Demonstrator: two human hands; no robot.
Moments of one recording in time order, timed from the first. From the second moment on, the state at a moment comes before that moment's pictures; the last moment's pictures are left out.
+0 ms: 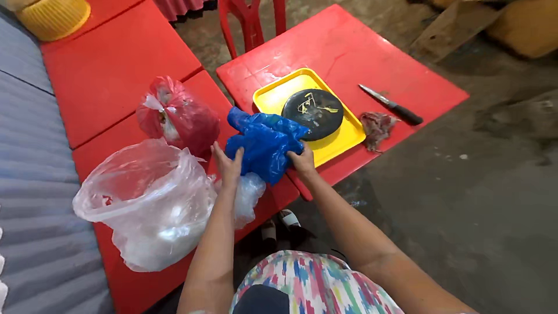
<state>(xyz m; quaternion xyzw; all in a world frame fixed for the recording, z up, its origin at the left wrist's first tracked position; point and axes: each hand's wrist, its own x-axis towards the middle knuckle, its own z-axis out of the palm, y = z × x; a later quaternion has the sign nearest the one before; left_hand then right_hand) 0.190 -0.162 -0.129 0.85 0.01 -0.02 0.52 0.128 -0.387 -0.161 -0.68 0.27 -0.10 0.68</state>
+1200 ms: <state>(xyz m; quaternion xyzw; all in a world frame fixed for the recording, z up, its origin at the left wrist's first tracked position) 0.219 -0.294 -0.086 0.93 -0.14 -0.25 0.23 -0.051 -0.522 -0.195 -0.36 0.44 -0.15 0.81</state>
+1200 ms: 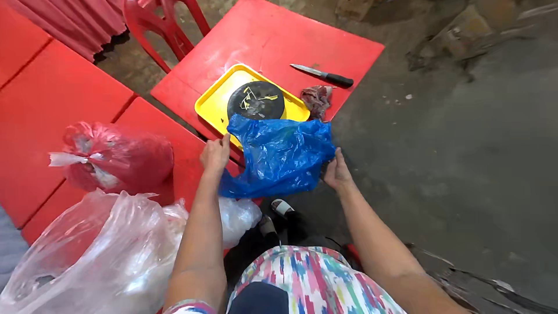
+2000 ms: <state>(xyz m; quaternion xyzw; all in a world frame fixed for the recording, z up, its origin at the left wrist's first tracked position) 0.259 -0.211 0.071 0.48 -0.29 -0.14 0.81 0.014 -0.623 0.005 -0.69 0.06 -0.43 0.58</state>
